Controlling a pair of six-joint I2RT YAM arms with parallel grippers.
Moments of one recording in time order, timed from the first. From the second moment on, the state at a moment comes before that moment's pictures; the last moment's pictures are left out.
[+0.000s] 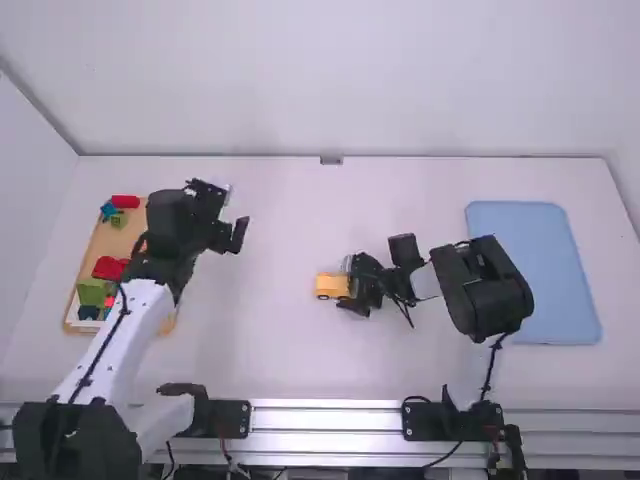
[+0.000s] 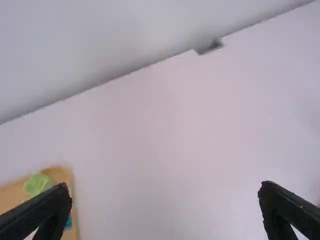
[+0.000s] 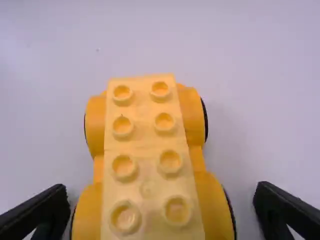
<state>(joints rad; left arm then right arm) 0.04 1.17 0.81 -0.23 0.19 0.26 0.28 1.98 0.68 0.27 -0.85 -0.88</state>
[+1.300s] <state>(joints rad) 0.44 2.13 1.88 -1.14 0.09 -0.03 0.33 1.34 0.67 -0.18 -0.46 -0.86</state>
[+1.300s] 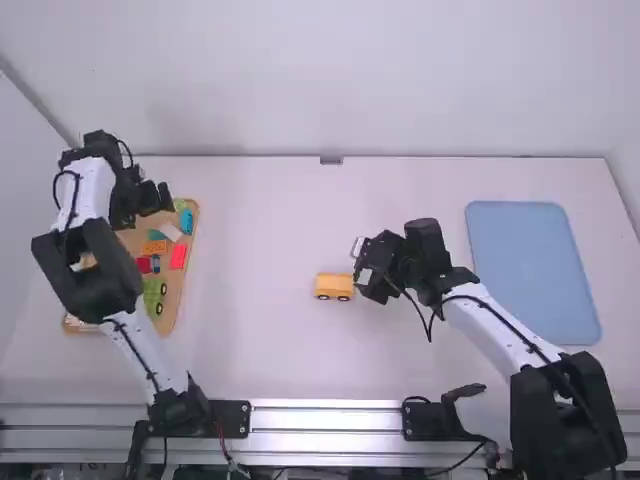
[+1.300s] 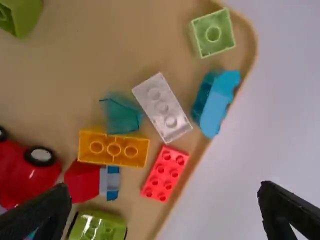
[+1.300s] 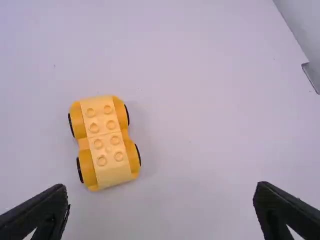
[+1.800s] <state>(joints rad) 0.46 2.16 1.72 -1.02 0.02 -0.96 0.32 1.34 0.67 -0.19 -0.46 -0.84</state>
